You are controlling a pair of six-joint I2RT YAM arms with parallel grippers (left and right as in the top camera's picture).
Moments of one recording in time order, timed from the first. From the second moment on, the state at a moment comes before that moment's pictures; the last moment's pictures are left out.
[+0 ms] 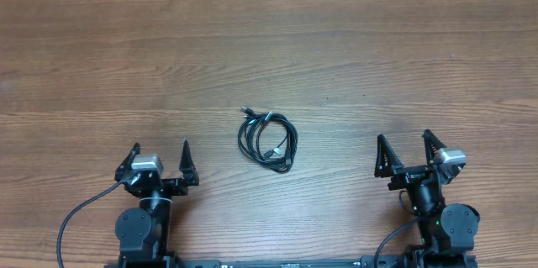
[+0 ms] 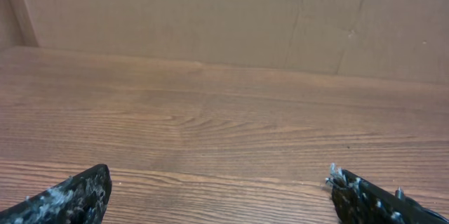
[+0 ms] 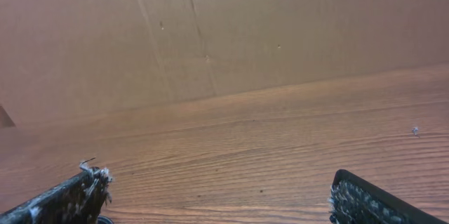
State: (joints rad) left arm 0.03 0.02 0.02 -0.10 0.01 -0.10; right arm 0.00 0.01 0.02 -0.01 -0.17 0.23
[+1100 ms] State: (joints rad) left arm 0.00 1.04 1.08 -0.77 0.21 -0.14; right arm 0.00 0.69 0.90 -0.67 -0.25 0.26
